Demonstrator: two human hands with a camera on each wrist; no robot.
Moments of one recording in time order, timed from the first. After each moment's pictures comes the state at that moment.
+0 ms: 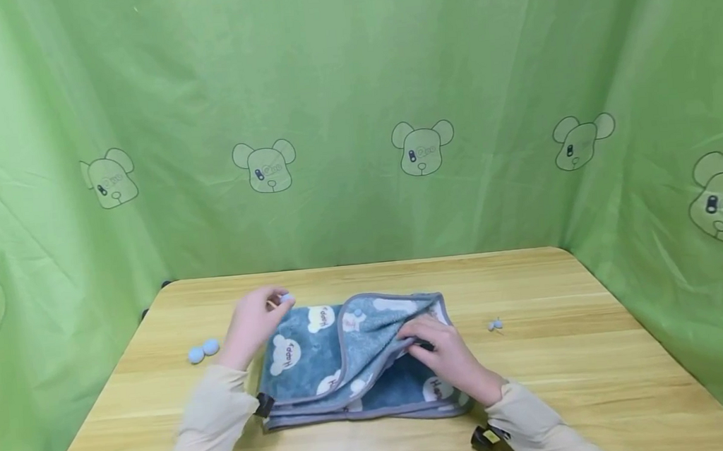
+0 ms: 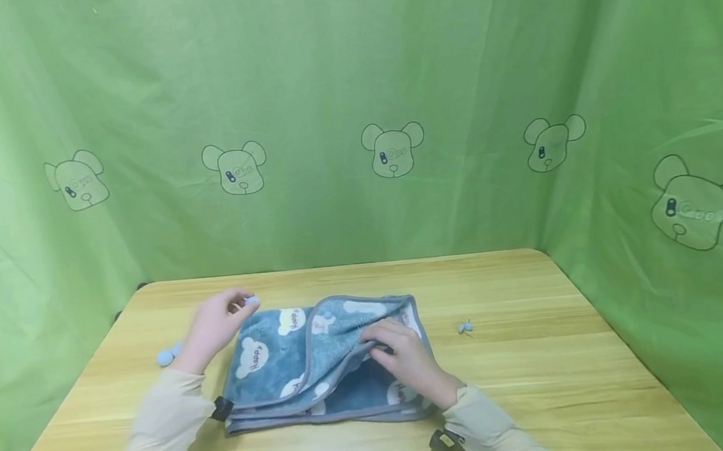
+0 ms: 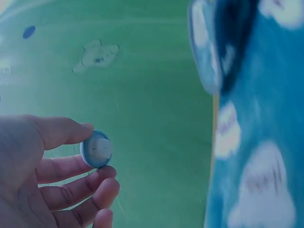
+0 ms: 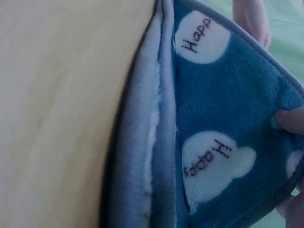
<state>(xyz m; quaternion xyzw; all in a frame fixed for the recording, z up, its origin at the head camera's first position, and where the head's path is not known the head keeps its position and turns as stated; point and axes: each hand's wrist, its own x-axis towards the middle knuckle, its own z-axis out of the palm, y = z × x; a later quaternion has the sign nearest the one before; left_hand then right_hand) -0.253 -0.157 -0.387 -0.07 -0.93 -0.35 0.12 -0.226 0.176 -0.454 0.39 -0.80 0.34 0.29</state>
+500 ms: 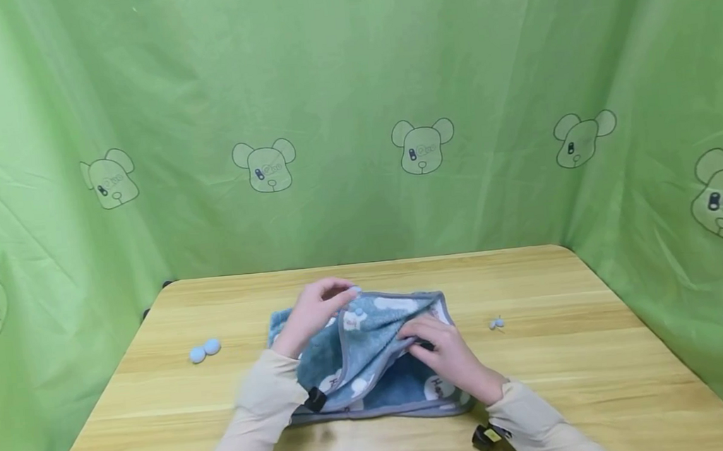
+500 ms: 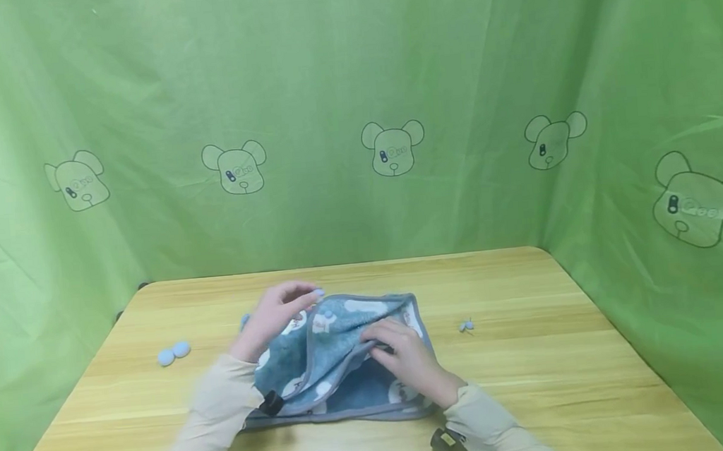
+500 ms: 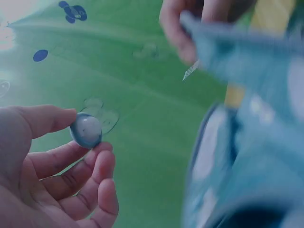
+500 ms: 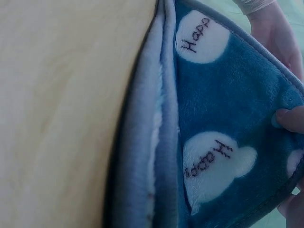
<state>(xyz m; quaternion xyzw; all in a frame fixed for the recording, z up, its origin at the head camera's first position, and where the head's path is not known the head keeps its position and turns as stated) -0.261 -0.076 -0.385 -0.14 -0.81 -0.57 -0.01 -0.227 0.175 -0.455 0.40 -0.80 0.35 0.29</state>
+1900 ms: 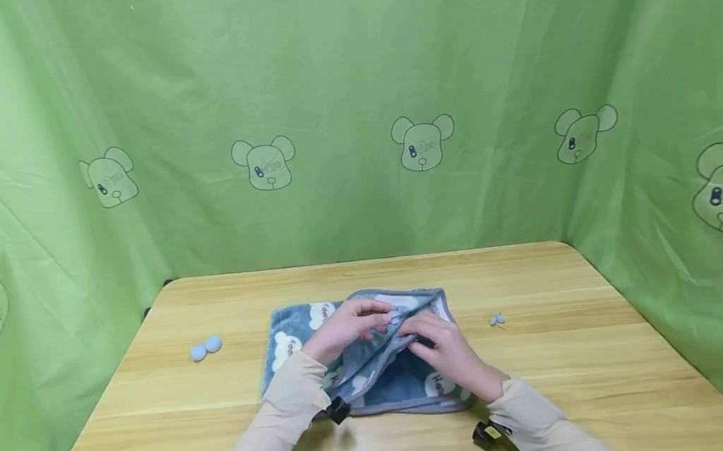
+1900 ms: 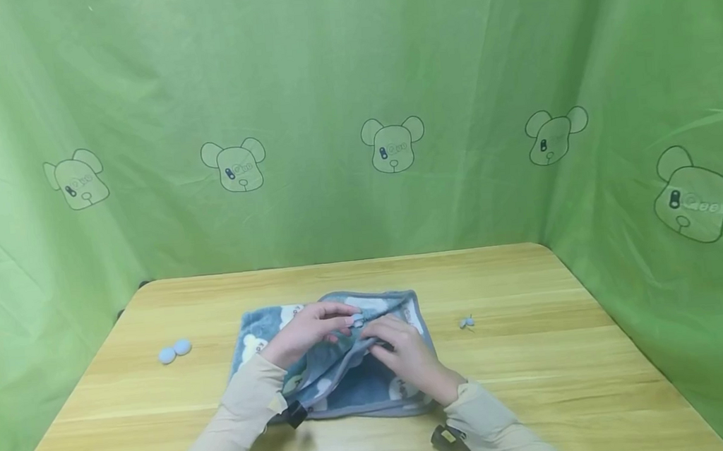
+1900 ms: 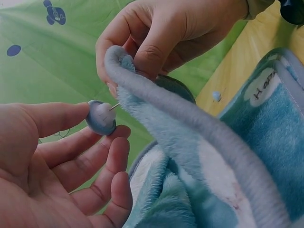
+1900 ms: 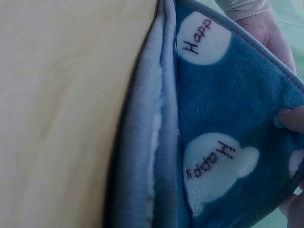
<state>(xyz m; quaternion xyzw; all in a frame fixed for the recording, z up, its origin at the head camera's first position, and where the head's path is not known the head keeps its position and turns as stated) -0.264 -0.039 -0.422 -0.19 -0.75 -0.60 -0.19 -0.227 0.175 -0.455 0.40 -0.79 0.35 0.29</state>
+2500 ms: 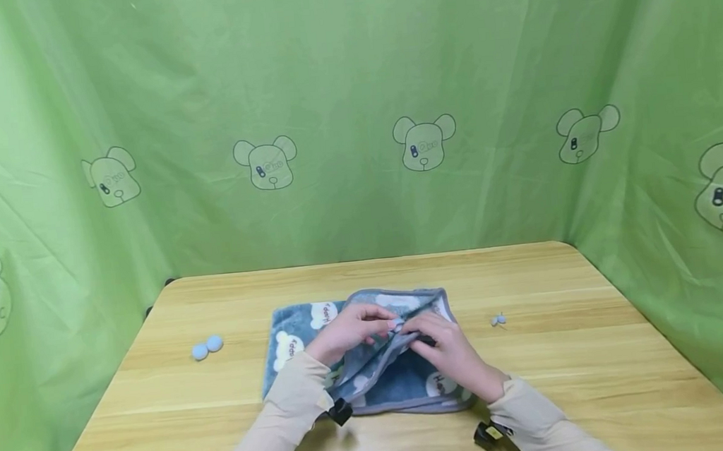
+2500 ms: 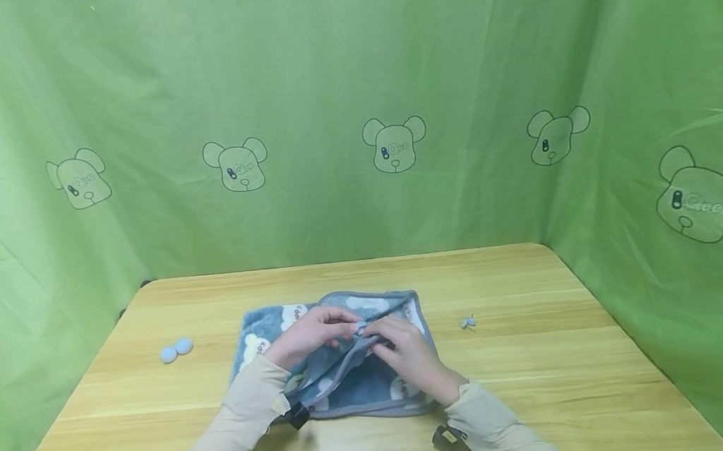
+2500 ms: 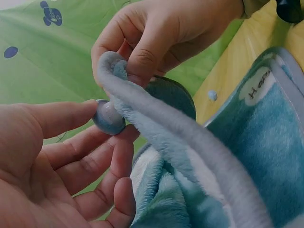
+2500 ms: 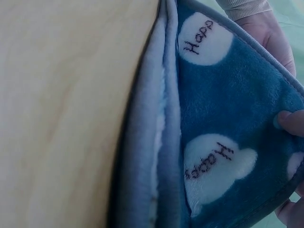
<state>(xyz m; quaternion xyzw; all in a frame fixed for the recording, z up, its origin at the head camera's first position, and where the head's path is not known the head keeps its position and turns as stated) -0.259 -0.038 -0.420 -0.20 -0.77 -0.57 -0.20 -0.228 0.175 -0.458 0.38 -0.80 0.35 0.29</state>
